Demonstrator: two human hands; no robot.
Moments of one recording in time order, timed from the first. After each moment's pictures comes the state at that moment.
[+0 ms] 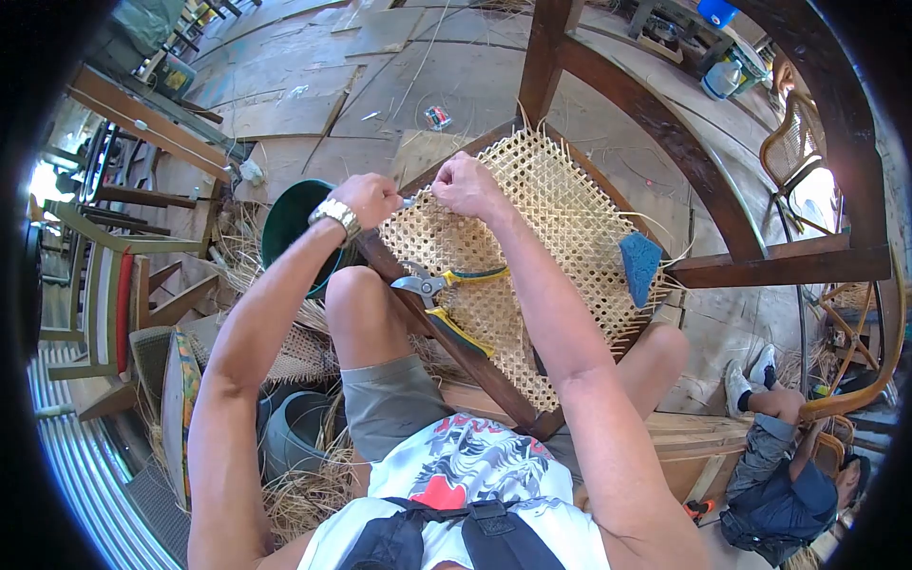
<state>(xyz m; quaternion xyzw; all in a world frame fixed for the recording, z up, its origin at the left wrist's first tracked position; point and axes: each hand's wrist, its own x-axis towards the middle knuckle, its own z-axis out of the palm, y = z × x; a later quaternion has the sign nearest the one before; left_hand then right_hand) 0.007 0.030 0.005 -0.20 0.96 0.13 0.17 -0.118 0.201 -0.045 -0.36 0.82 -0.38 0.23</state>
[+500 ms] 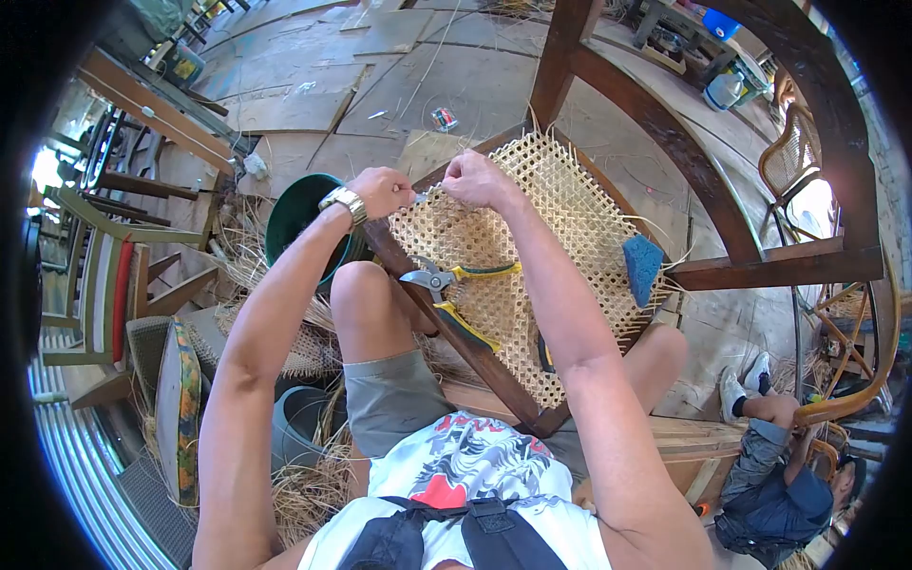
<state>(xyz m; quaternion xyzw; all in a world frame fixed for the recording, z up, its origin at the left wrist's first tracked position) 0.009 0.012 -0.020 -0.15 0.96 0.19 0.11 -0.125 0.195 -0.038 -0.37 0.80 -0.38 0.27</state>
